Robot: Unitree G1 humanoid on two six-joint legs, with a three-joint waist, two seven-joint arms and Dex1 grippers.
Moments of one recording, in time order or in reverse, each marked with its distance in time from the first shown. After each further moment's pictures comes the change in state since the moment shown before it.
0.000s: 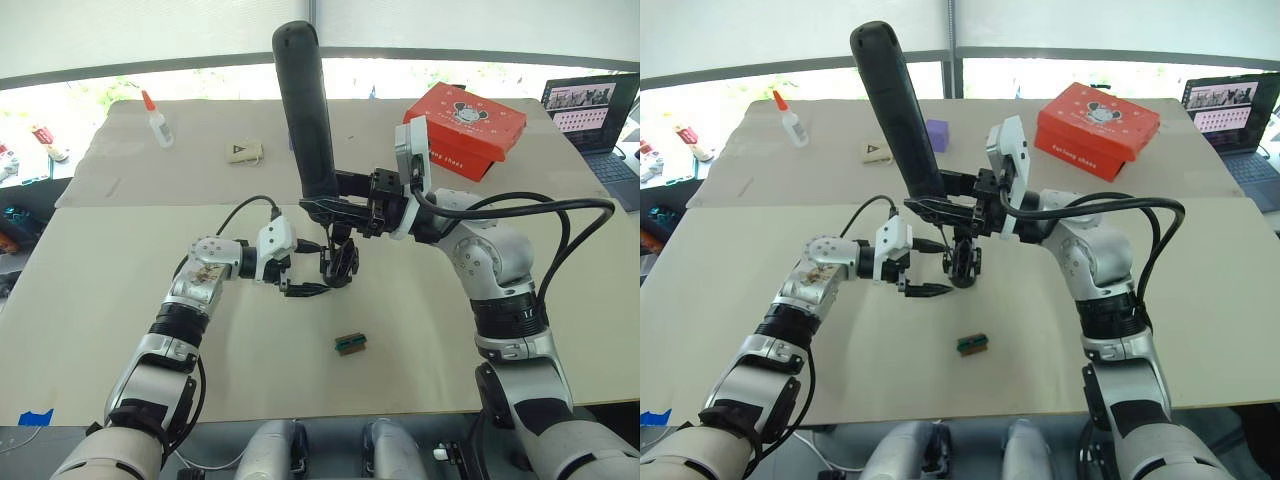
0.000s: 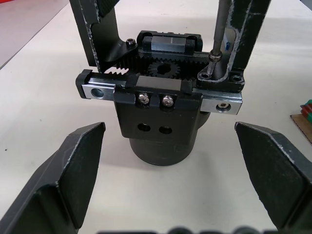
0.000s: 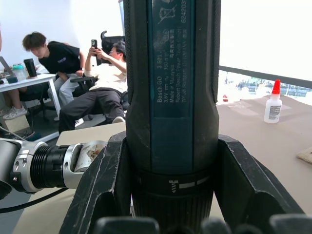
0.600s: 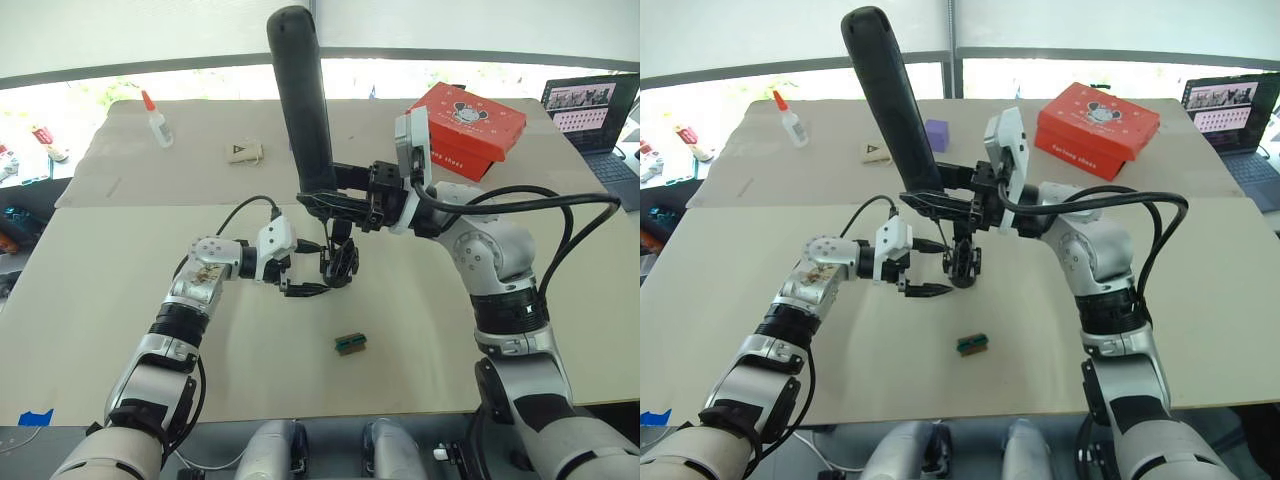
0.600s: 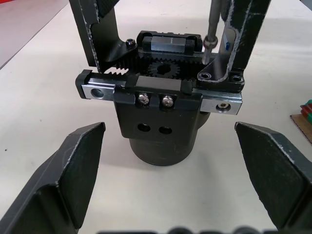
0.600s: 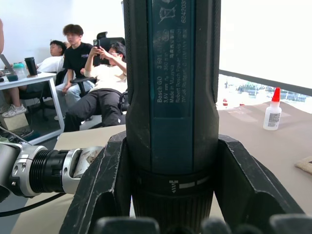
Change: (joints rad) left arm 0.000 0.000 0.000 0.000 0.000 0.000 0.000; right arm -0.028 0.000 0.000 0.000 0.000 0.000 -0.002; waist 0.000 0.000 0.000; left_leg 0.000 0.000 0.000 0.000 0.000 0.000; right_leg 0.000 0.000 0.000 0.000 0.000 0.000
